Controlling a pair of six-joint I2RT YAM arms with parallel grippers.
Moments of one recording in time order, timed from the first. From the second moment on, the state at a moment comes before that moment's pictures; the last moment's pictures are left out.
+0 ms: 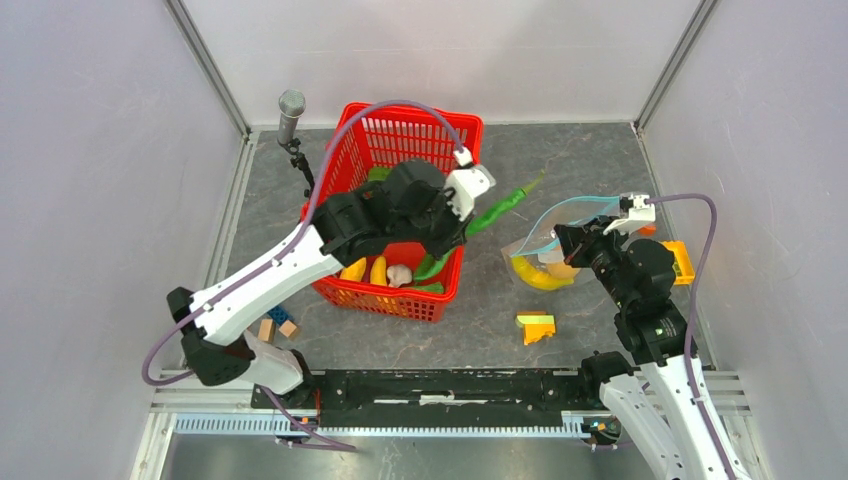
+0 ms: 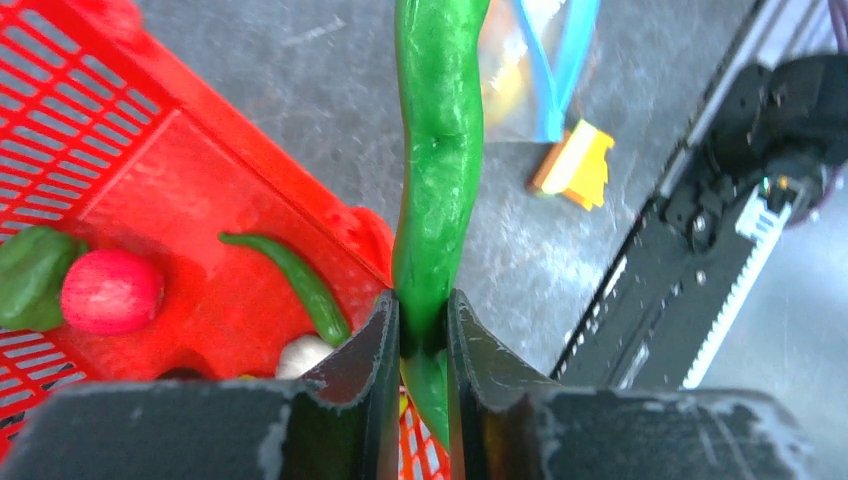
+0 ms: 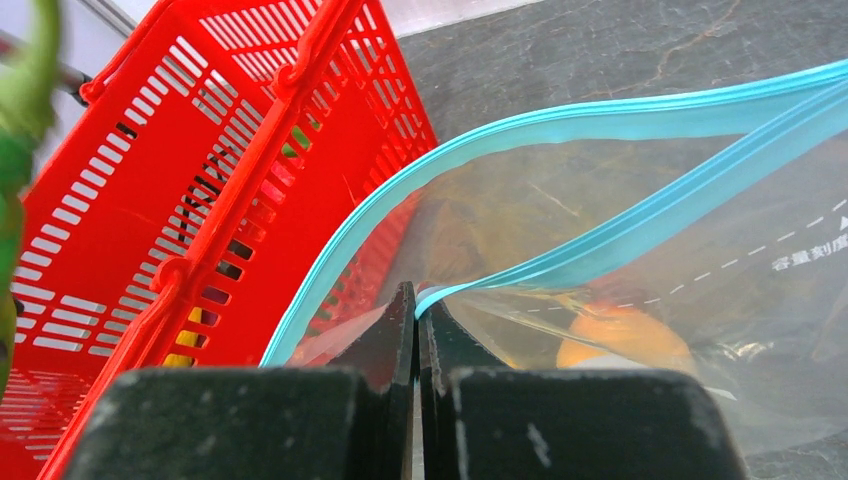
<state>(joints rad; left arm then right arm) -1.01 1.45 1.66 -0.84 0.02 0.02 0.24 0.52 0.67 -0.30 -0.08 0.43</state>
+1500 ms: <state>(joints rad) -1.14 2.03 2.38 -1.42 -0.16 0.01 0.24 0.55 0.71 -0.38 -0.28 0.18</state>
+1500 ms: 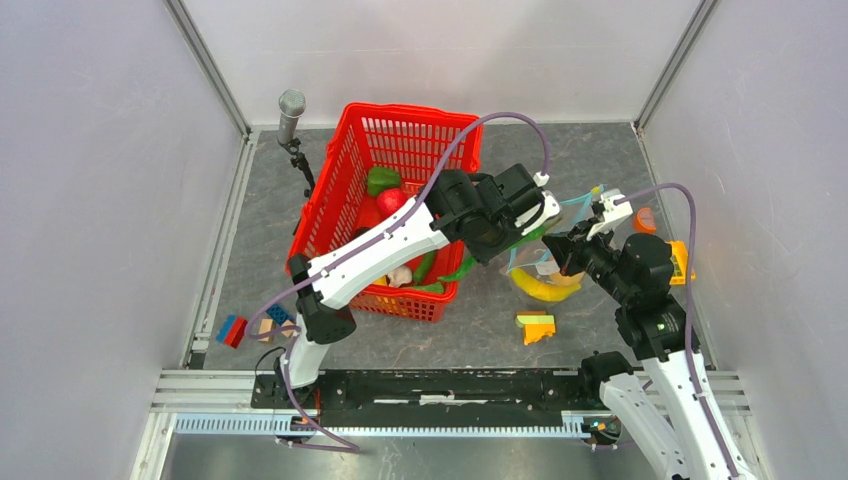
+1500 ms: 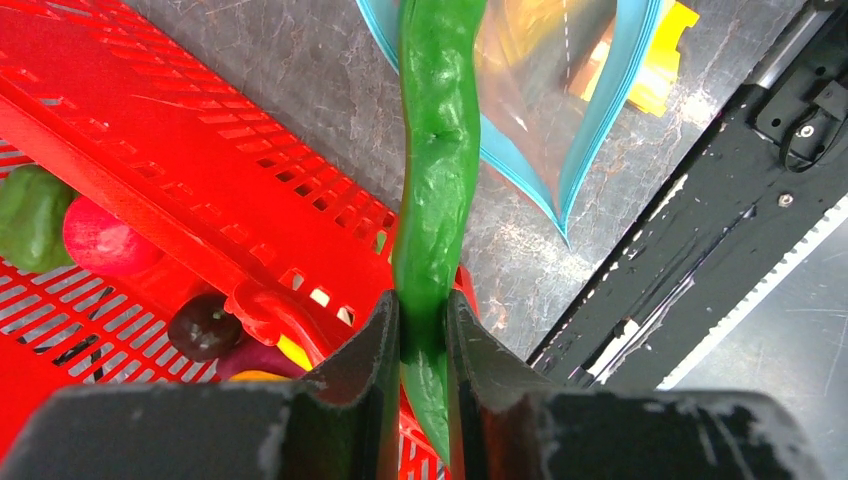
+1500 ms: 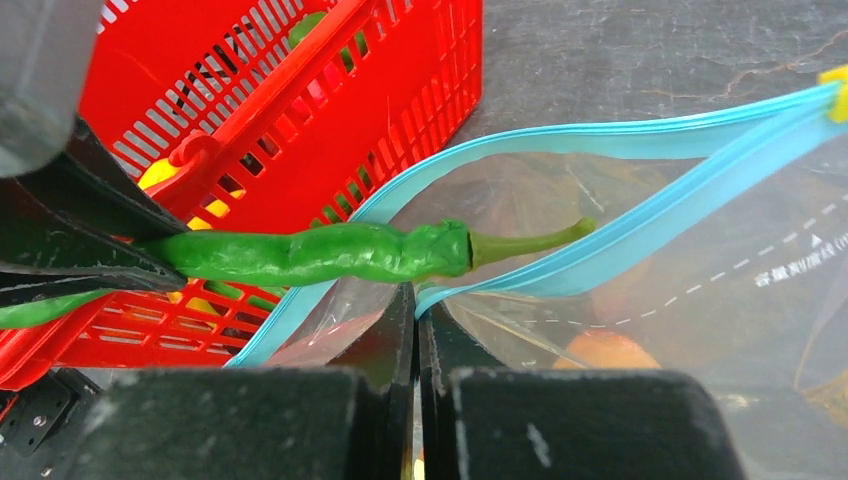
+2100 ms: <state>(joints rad) -1.15 2.13 2.49 -1.44 -0.10 -0.02 0.28 0.60 0.71 -0.37 -0.34 0.19</state>
